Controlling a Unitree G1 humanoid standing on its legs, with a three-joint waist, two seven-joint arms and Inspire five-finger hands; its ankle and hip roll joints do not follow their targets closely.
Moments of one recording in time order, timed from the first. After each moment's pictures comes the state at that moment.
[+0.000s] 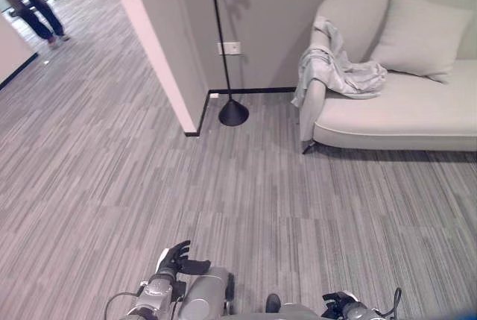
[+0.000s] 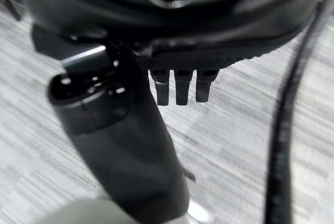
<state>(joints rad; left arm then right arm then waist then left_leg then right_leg) -0.13 0.18 -0.26 1.21 -0.20 -0.17 0.09 -0.14 -0.25 0.37 1.44 -0.03 0.02 -0.05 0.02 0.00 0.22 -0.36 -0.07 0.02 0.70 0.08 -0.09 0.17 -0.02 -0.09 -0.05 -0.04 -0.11</state>
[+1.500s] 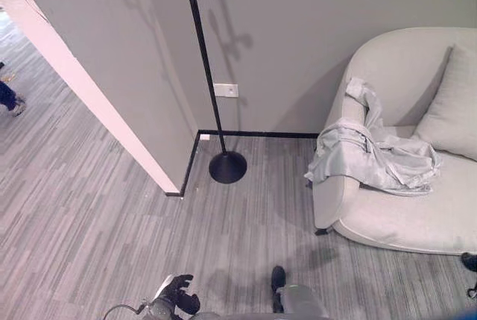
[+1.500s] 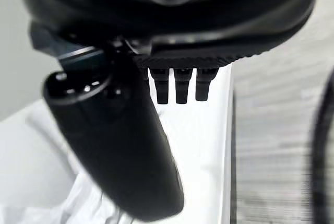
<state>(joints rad) -0.05 0.17 -0.27 1.26 0.12 -0.10 0.09 0.17 -0.74 -0.41 0.68 -0.08 0.09 -0.29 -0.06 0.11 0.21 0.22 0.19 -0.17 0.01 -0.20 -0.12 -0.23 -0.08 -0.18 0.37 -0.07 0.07</state>
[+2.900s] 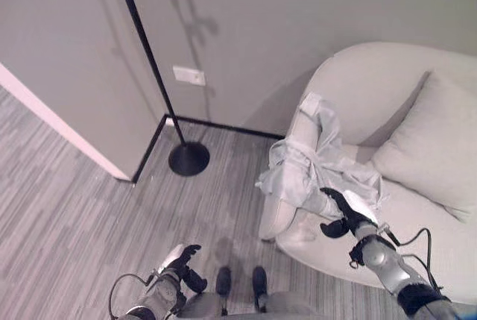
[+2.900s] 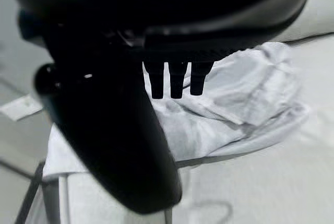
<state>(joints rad) -0.12 0.24 -0.42 1.17 0.21 -0.19 0.21 -0.24 -0.59 0.41 0.77 -0.31 -0.13 -0.26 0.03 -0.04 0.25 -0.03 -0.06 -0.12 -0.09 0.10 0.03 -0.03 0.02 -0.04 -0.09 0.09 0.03</state>
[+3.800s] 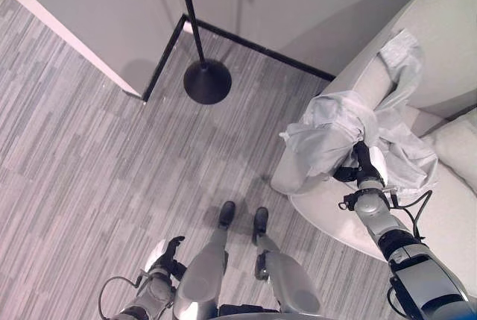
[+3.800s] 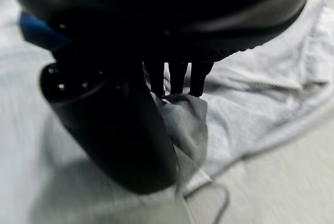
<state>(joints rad) -0.11 0.28 -0.47 1.16 0.09 -0.19 0.30 -0.53 -0.50 0.33 1.02 -0.01 -0.14 -0.41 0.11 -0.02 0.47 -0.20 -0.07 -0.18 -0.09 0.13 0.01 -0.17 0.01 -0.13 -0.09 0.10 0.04</state>
